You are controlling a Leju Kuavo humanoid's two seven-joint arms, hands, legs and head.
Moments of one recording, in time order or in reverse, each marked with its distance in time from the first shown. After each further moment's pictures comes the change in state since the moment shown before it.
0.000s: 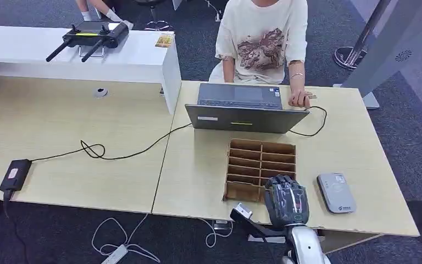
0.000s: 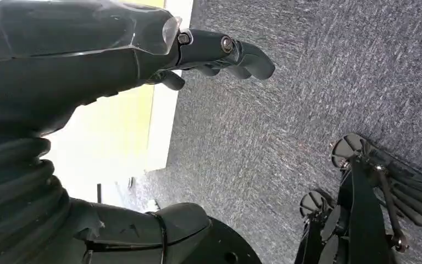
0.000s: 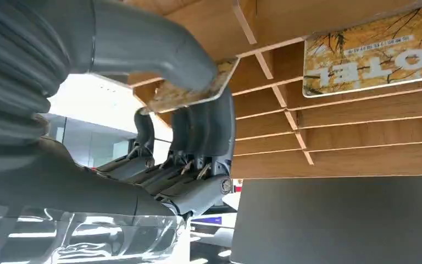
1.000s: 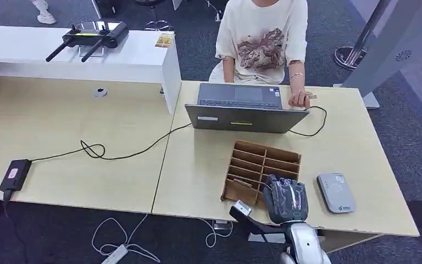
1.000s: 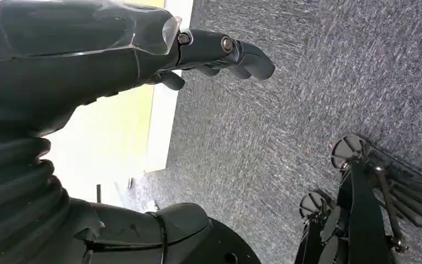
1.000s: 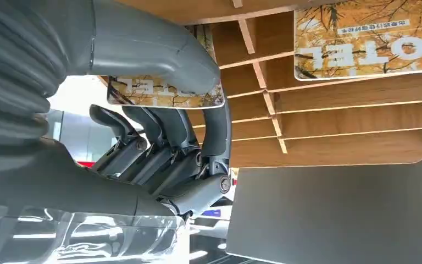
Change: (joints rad) left arm 0.000 0.000 0.000 0.000 -0.005 0.003 0.000; right arm -0.022 0.005 0.000 0.025 0.015 -0.031 -0.005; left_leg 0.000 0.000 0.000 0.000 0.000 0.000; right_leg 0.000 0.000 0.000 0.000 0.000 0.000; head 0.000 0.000
